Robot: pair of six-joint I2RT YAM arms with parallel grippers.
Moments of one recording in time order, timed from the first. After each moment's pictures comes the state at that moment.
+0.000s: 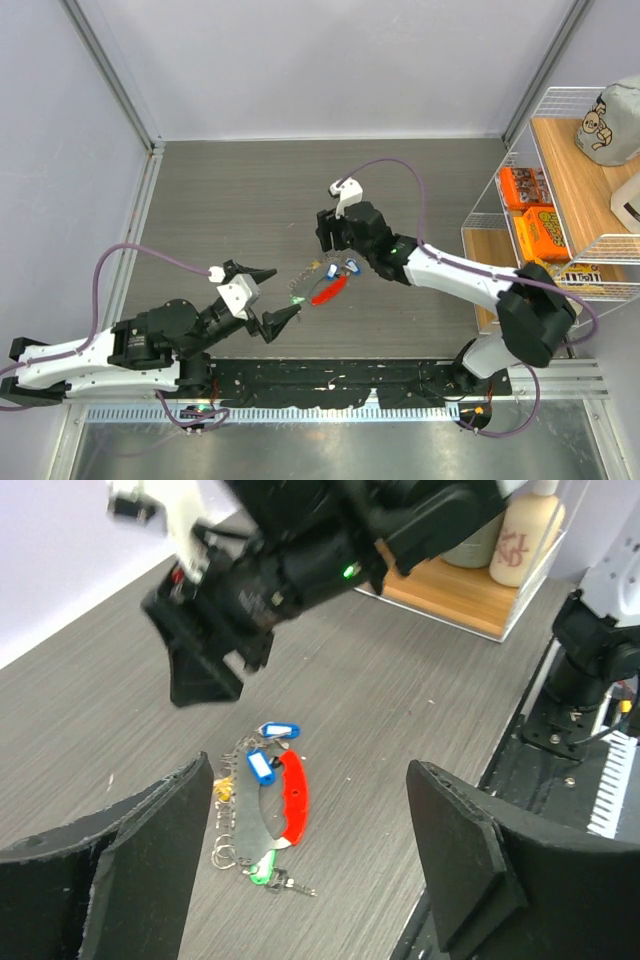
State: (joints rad) left arm -1.44 0.46 0.69 -0.28 -0.46 0.03; right arm 0.81 1.54 0.95 0.14 0.21 0.23
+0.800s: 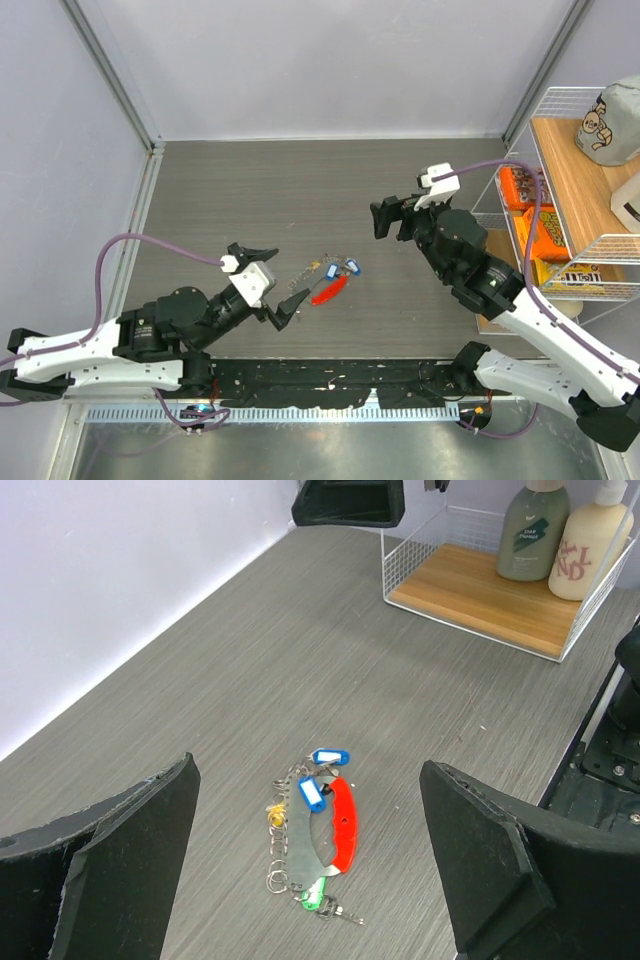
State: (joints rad) left arm -1.44 0.63 0.84 -0.26 -0.56 0.16; right arm 0.78 0.87 0.95 -0.16 0.42 0.15
